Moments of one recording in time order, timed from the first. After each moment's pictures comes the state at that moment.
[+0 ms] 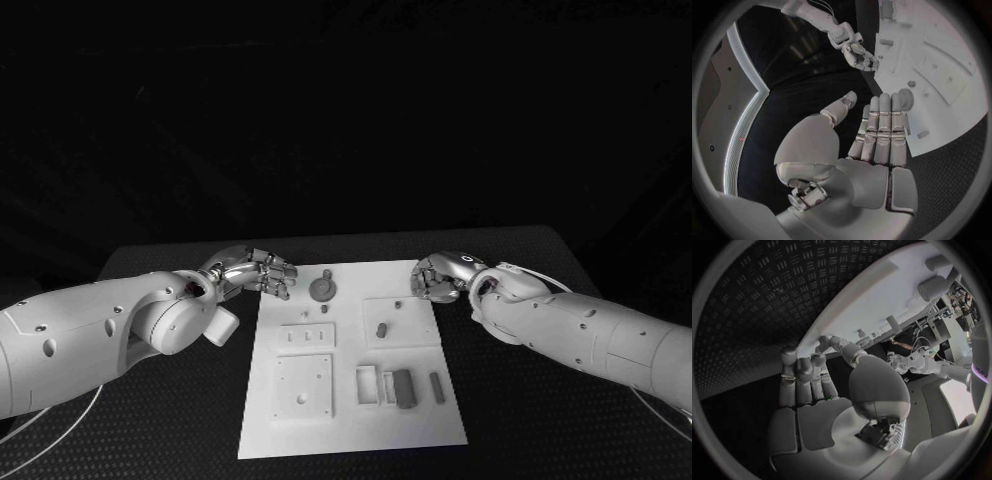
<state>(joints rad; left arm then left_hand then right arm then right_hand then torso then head) 1.33 -0.83 -0.21 1.37 -0.25 -0.14 0.15 1.09 -0.08 0.53 -0.27 0.06 0.83 0.18 0.36 0.51 1.15 0.11 0.17 0.30 1.10 0.05 0.31 0.92 0.02 0.99 -0.05 0.21 0.76 1.16 -0.59 -0.11 0.92 -1.41 -0.36 0.14 1.06 -0.10 0.47 -0.22 0.41 0.87 0.13 0.29 0.49 0.95 0.05 1.16 1.08 1.07 -0.05 1.50 0.90 0.22 1.06 -0.01 1.01 1.31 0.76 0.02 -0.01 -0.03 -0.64</state>
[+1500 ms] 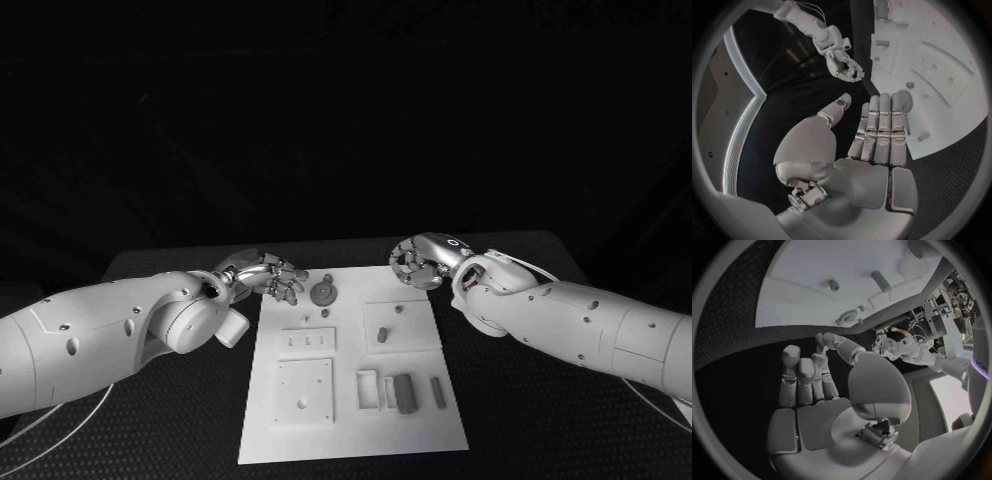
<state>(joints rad) 1.33 -0.78 -0.21 1.34 -0.30 -0.15 0.10 1.01 -0.10 0.50 -0.21 0.05 0.88 0.16 0.37 0.51 1.18 0.09 0.17 0.32 1.11 0.05 0.29 0.94 0.01 0.99 -0.05 0.21 0.77 1.23 -0.61 -0.10 1.13 -1.41 -0.45 0.05 1.12 -0.05 0.62 -0.23 0.41 0.92 0.08 0.33 0.49 0.99 -0.01 1.17 1.07 1.11 -0.11 1.52 0.90 0.23 1.09 -0.03 1.05 1.31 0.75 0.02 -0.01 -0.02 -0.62</state>
